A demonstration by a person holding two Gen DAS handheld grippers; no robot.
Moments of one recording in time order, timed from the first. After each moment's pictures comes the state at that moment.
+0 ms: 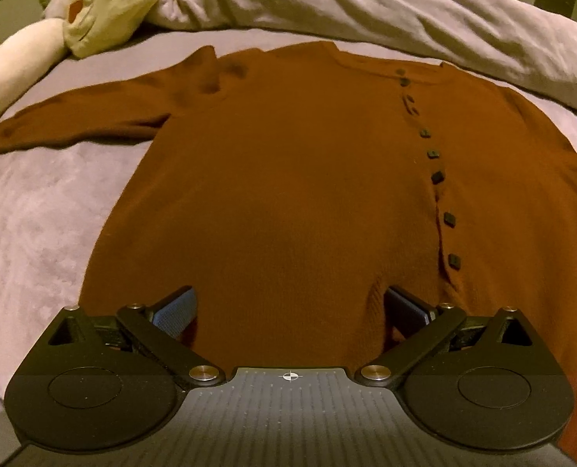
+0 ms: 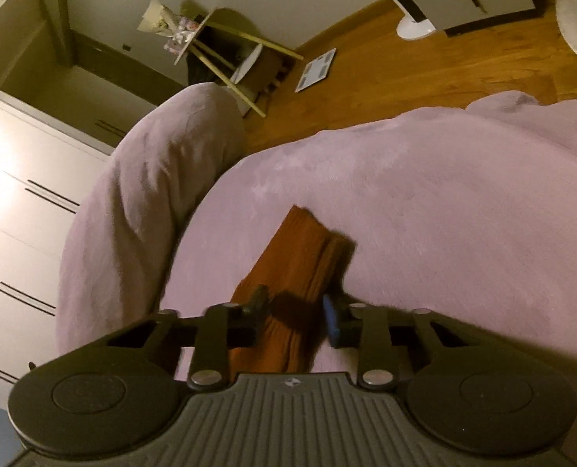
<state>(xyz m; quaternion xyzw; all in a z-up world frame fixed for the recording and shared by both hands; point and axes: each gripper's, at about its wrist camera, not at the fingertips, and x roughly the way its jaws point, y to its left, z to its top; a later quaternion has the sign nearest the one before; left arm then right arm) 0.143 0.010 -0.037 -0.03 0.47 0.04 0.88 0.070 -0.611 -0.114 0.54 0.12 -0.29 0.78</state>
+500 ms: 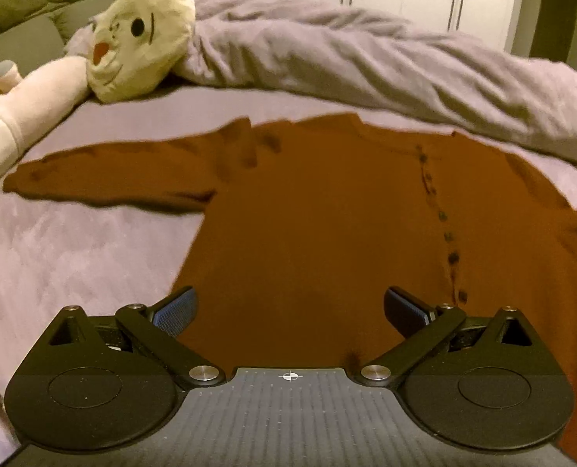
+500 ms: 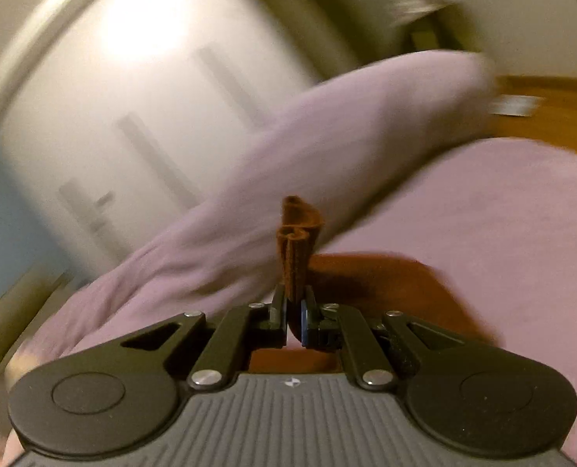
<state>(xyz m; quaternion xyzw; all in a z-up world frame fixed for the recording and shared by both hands) 0.144 0.045 0.014 -0.03 0.40 0.05 0.91 0.175 -0.392 -0.004 0.31 0.15 -0.06 0.94</state>
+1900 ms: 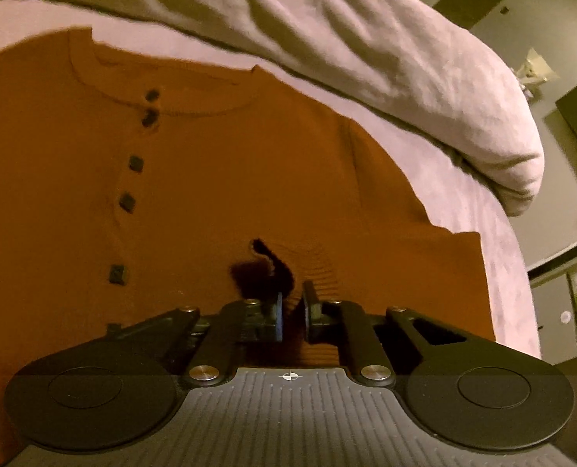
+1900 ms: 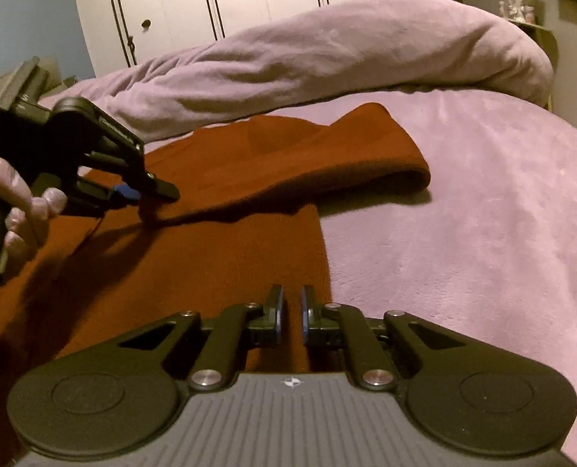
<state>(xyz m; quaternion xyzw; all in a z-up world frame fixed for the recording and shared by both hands) 0.312 -0.101 -0.043 -0.17 0.50 -0.19 0.82 0.101 -0.285 -0.102 0.09 0.31 -0.04 0.94</state>
